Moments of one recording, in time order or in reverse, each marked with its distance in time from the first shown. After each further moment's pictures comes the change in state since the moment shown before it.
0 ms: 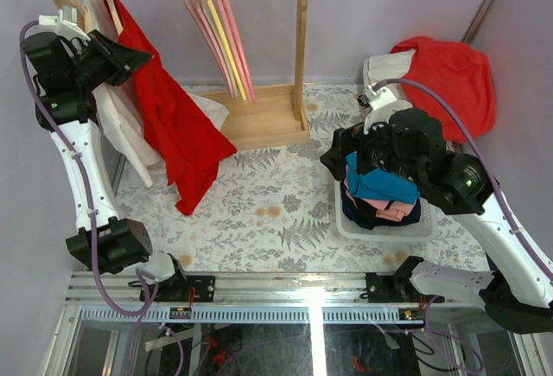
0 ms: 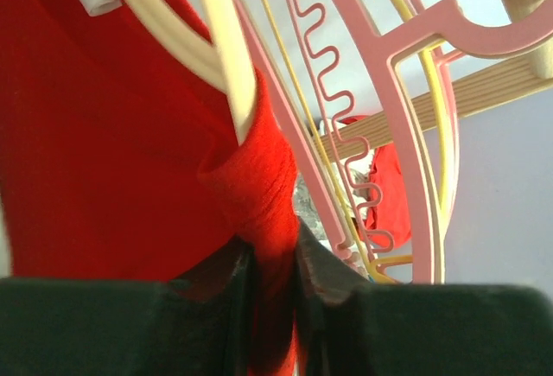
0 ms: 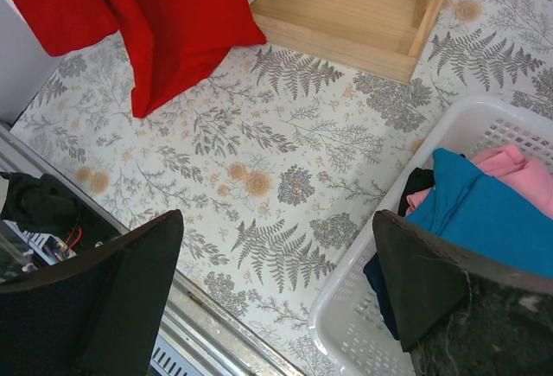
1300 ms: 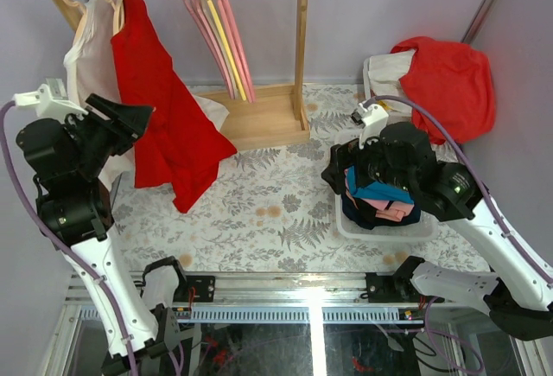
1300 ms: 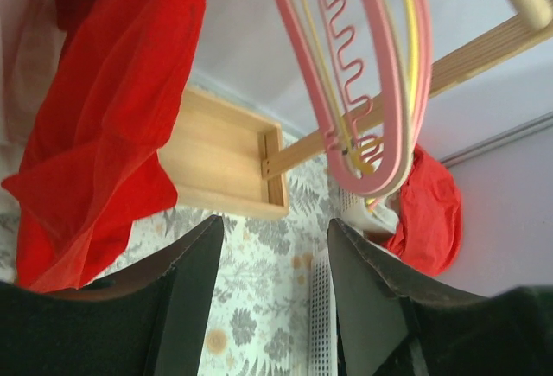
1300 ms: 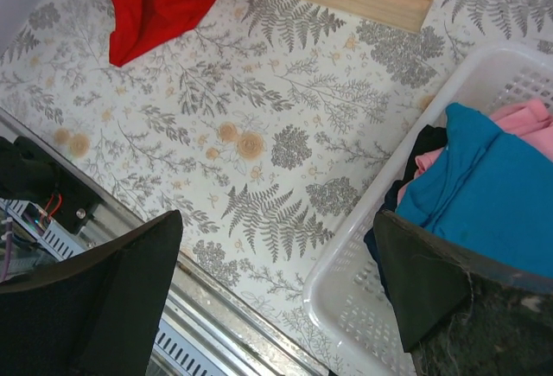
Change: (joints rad) left arm -0.013 -0.589 -0.233 -0.317 -0.299 0.048; right arm 0.000 -0.051 -0.145 0.005 -0.024 0.004
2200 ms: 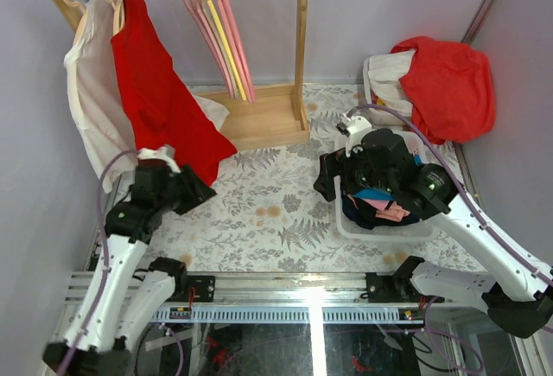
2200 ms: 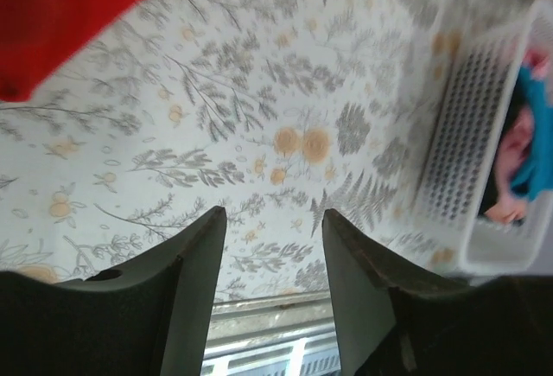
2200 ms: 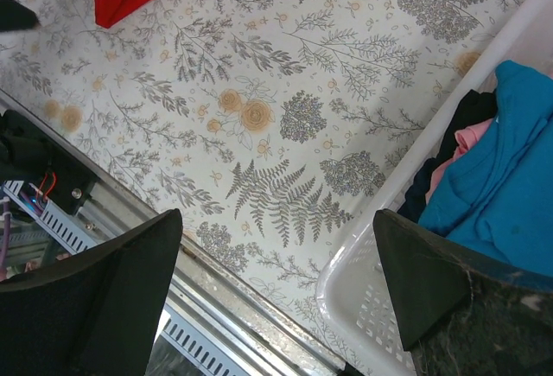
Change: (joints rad) left arm -0.484 -0.222 -0.769 -0.043 -0.256 0.006; right arm -0.002 0.014 -0.159 0.071 -0.052 0.046
